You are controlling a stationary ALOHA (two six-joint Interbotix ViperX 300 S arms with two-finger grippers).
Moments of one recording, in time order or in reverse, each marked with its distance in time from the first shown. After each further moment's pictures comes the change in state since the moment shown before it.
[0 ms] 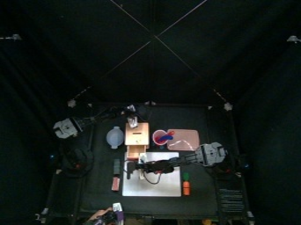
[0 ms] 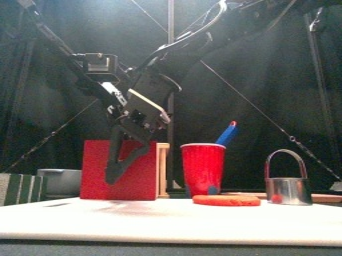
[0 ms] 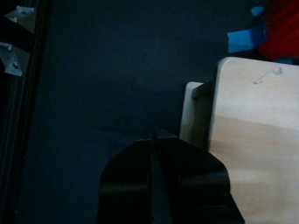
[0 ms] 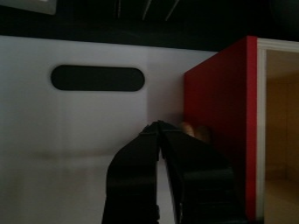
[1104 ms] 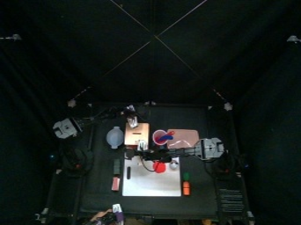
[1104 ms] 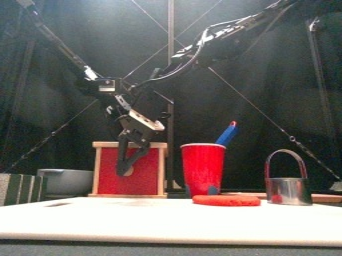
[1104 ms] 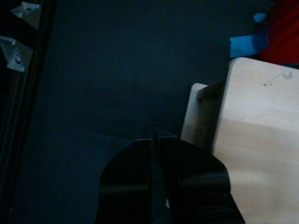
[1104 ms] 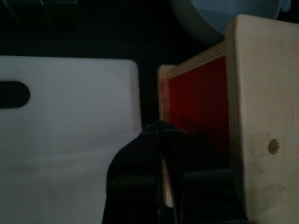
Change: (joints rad) left arm 0.000 -0.005 0.018 -0.011 -0.028 -0.034; right arm -0.127 0.003 -0.028 -0.127 0.011 -0.009
